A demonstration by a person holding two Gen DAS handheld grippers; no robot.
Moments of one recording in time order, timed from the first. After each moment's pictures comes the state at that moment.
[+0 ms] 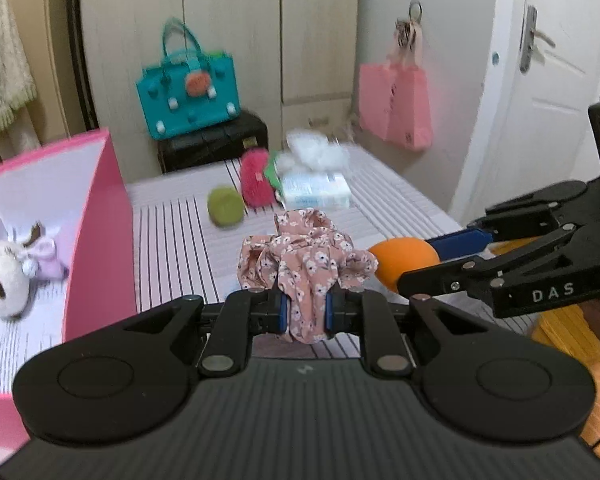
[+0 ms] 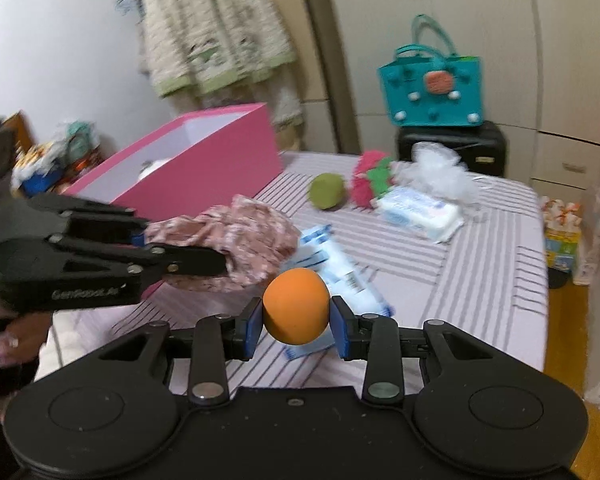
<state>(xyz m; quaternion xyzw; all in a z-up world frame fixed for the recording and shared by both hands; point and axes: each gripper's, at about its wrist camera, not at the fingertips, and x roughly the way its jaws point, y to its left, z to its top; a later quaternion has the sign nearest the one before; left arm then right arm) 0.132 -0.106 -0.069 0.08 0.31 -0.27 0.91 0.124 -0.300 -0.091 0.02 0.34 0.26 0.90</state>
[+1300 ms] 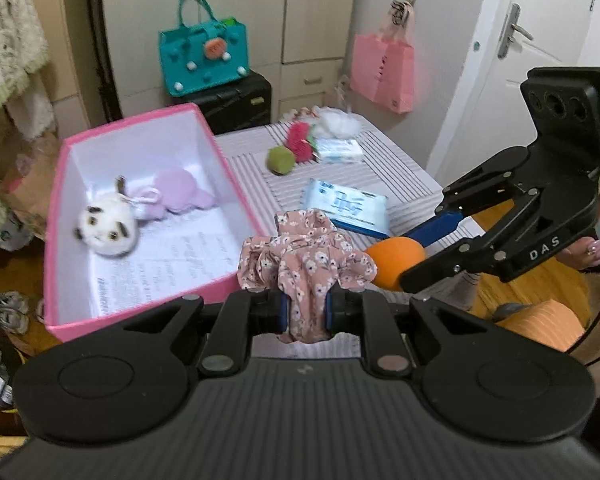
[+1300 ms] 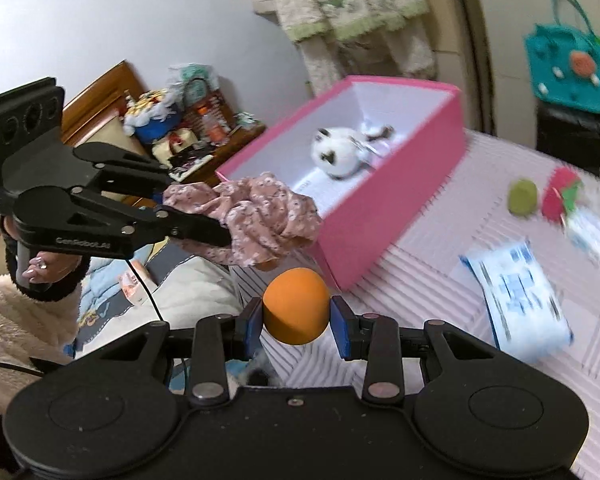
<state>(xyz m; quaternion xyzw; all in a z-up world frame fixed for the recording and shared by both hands) 0.083 0.036 0.026 0.08 0.38 -0.29 0.87 0.109 -0.193 -0.012 0.01 0.41 0.42 0.81</state>
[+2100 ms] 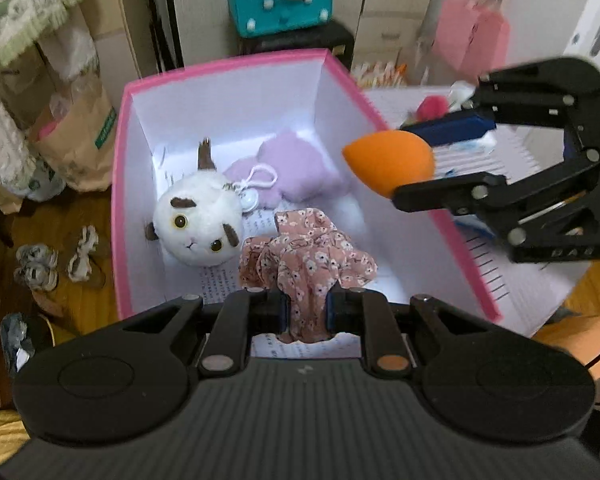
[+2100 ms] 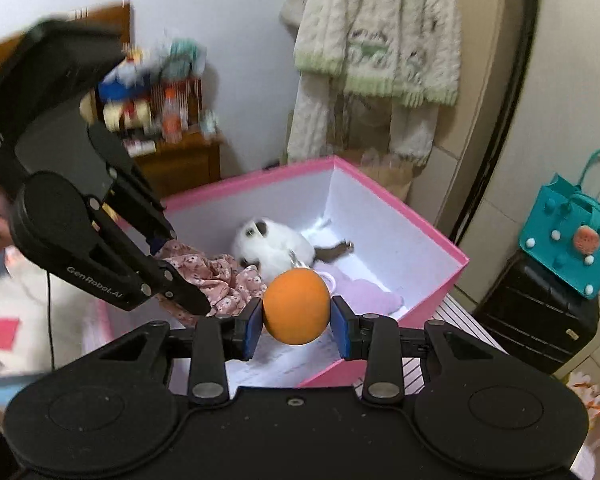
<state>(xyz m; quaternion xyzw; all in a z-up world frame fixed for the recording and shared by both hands) 0.239 0.080 -0.030 0.08 0.48 -0.22 0.85 0.235 -0.077 -0.008 -0.19 0.31 0.39 0.85</state>
